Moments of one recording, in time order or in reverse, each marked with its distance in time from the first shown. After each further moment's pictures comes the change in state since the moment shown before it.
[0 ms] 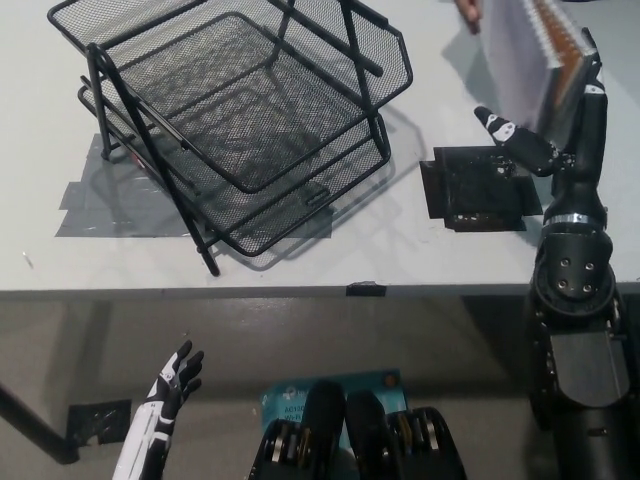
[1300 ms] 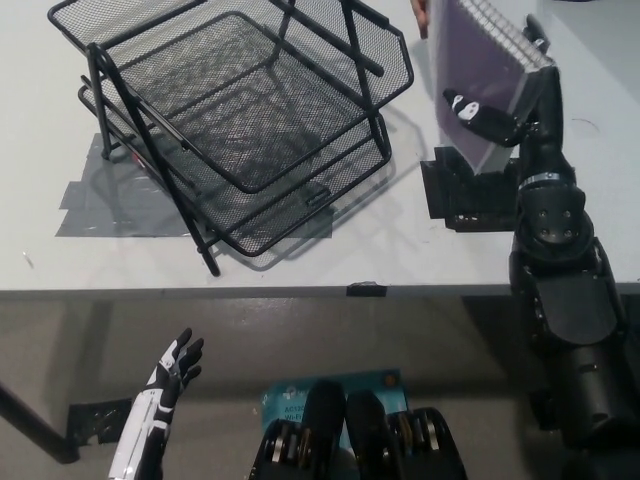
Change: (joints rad) left_arm -0.031 0.010 0.000 0.001 -0.006 -0.001 -0.001; right_arm -0.160 -0.041 0.035 0.267 0.056 0.034 0.093
